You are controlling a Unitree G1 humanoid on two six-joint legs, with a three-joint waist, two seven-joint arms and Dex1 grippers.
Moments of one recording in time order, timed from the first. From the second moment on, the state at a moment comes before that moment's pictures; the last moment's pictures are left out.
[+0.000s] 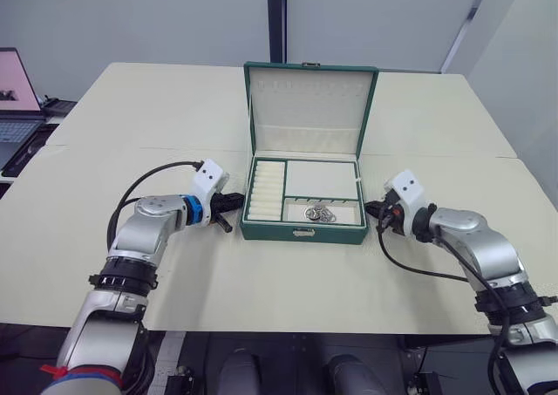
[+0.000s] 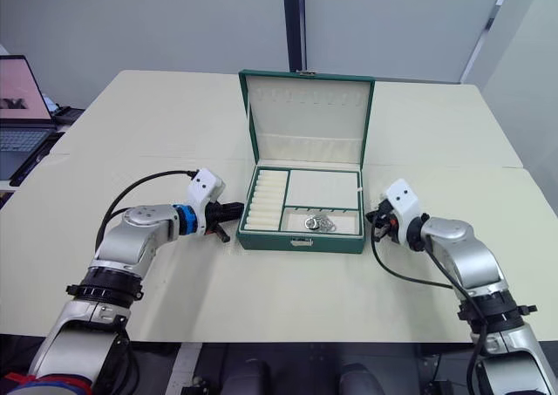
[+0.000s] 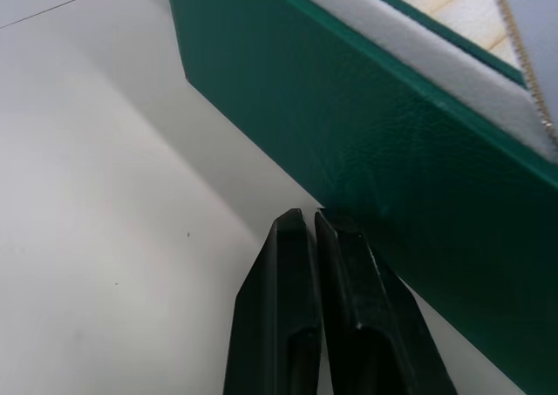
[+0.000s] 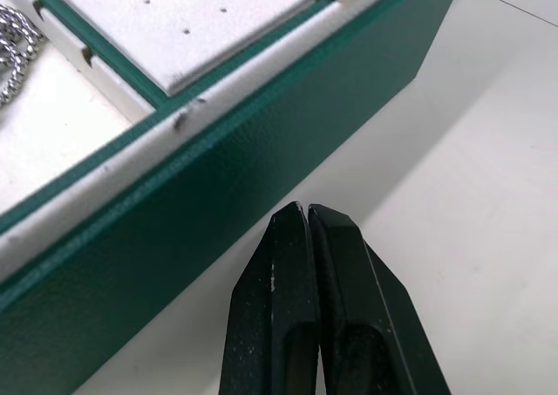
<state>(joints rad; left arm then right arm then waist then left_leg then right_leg) -0.62 0.59 -0.10 0.40 -0.23 0.42 -0.88 -0.45 -0.58 0.11 -0.02 0.25 0.66 0.67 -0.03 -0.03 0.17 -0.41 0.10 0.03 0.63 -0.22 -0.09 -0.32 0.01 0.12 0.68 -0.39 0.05</state>
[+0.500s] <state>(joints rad) -0.59 0.59 -0.09 0.34 -0.20 0.46 -0.93 -0.45 -0.56 0.11 -0.04 0.23 0.68 0.67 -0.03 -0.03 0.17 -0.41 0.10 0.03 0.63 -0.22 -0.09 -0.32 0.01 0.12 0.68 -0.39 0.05</state>
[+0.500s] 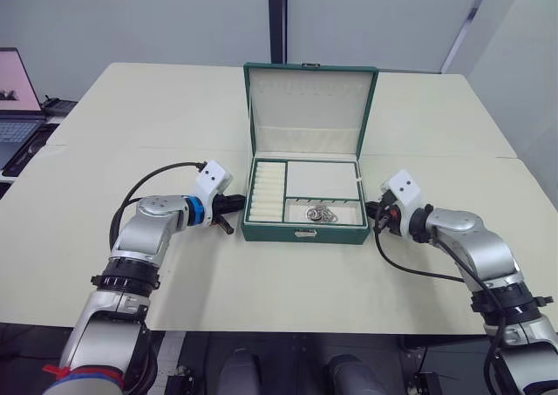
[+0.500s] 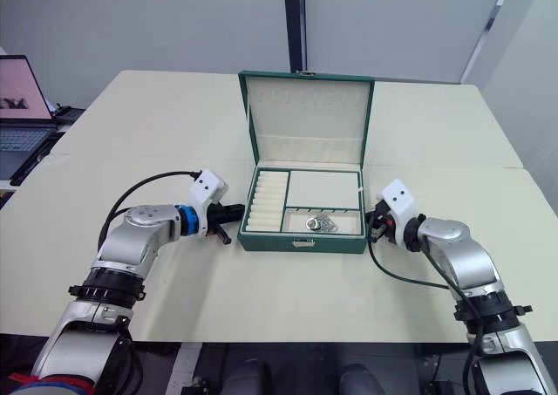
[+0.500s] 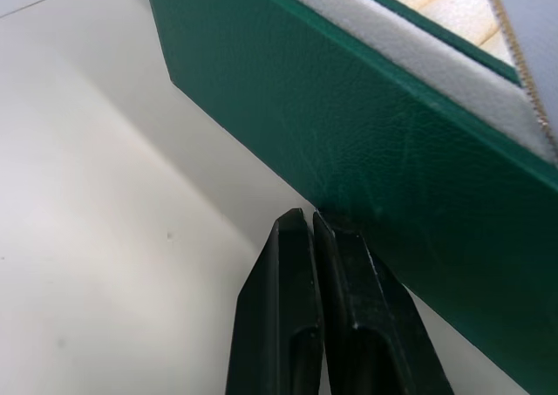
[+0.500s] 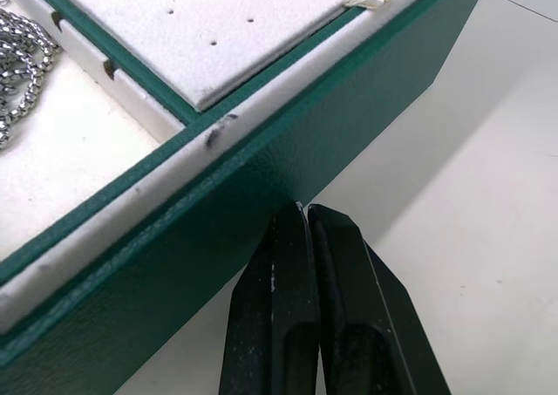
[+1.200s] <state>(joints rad) -0.35 0.68 0.00 0.01 -0.25 0.63 -0.97 -0.28 -0.58 0.10 -0.39 0.26 0.90 0.68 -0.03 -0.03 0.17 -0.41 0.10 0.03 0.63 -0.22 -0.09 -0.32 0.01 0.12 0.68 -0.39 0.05</state>
